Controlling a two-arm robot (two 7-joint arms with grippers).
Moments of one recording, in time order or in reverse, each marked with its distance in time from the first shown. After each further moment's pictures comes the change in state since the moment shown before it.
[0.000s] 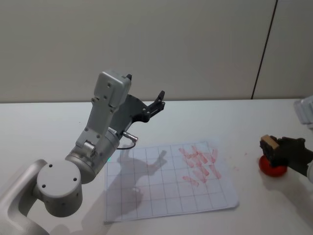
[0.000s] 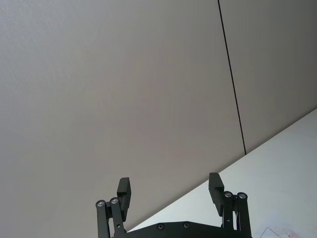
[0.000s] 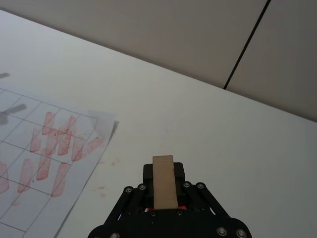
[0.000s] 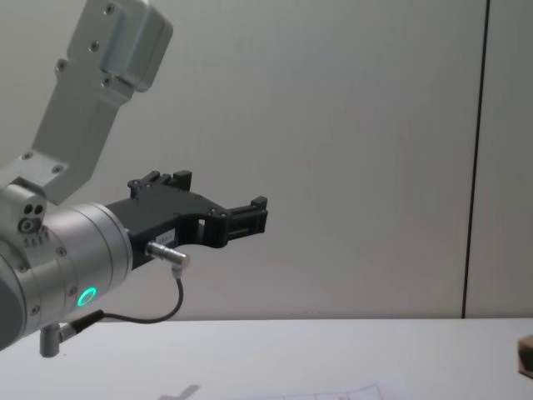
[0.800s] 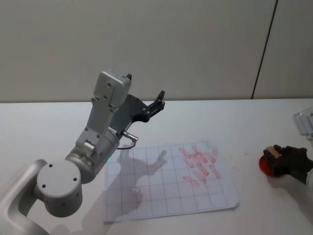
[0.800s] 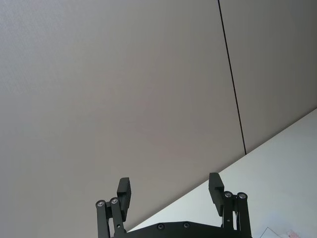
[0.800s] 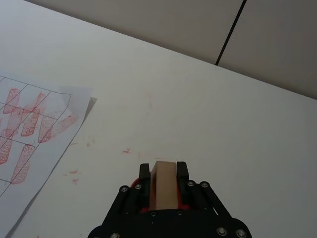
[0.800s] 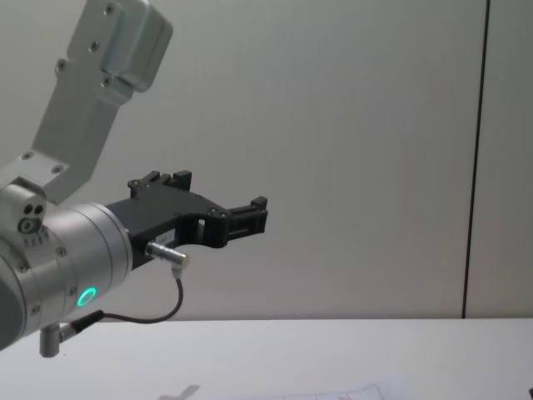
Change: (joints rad) left arm 0.000 0.000 0.000 0.000 0.000 0.000 0.000; right arm 0.011 -0.018 -0.008 0.130 -0.030 -0.073 -0.019
